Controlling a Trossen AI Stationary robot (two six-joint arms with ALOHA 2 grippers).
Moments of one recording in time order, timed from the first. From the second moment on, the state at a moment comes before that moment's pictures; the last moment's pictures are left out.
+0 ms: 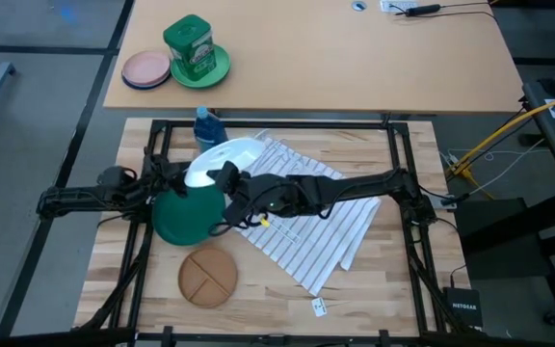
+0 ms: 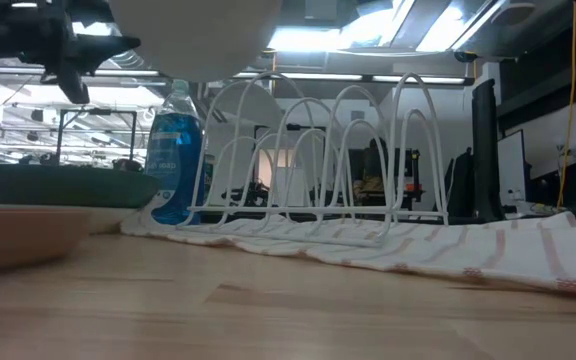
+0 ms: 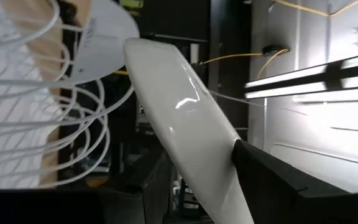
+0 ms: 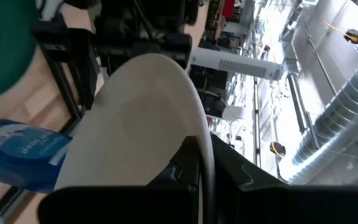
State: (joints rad) left arm 0.04 0.03 0.12 0.20 -0.32 -1.60; right arm 0.21 2.12 2.21 -0.28 0.57 -1.60
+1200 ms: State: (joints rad) left arm 0.04 0.03 0.12 0.13 -0.33 -1.57; right arm 0.23 2.11 2.10 -0.27 0.55 -1.52
